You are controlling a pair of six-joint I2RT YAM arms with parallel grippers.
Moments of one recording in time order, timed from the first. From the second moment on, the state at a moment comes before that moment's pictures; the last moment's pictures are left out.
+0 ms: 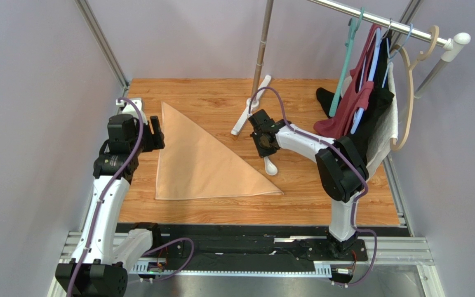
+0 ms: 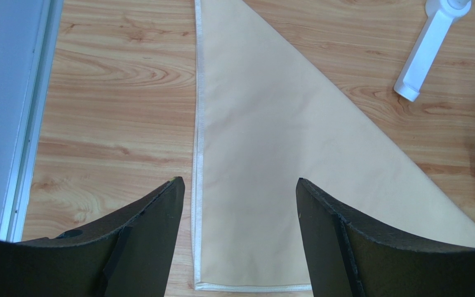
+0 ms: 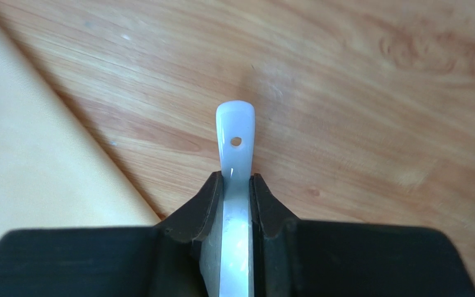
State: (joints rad) left arm -0.02 0.93 0.98 -0.58 -0.01 -0.12; right arm 0.61 1.93 1.36 -0.58 0.15 0.24
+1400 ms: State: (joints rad) left arm -0.02 0.94 0.98 -0.58 0.03 -0.12; right arm 0.86 2.42 2.08 -0.54 0.02 -0.35
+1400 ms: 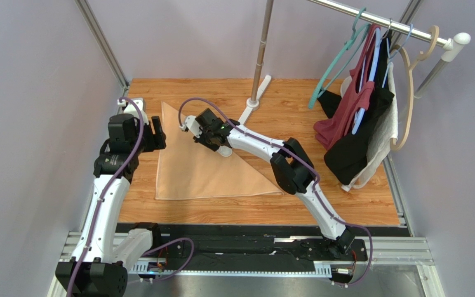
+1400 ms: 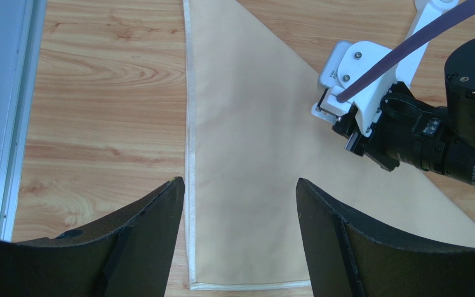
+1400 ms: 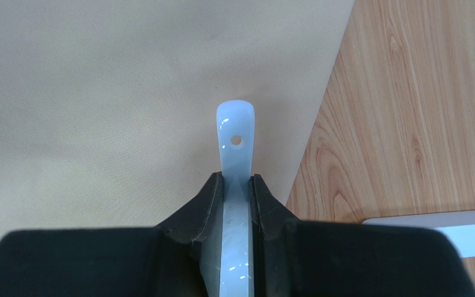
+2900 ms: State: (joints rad) left arm -0.03 0.95 0.98 -0.58 0.04 -0.12; right arm 0.84 2.50 2.26 -0.71 0.00 -0.13
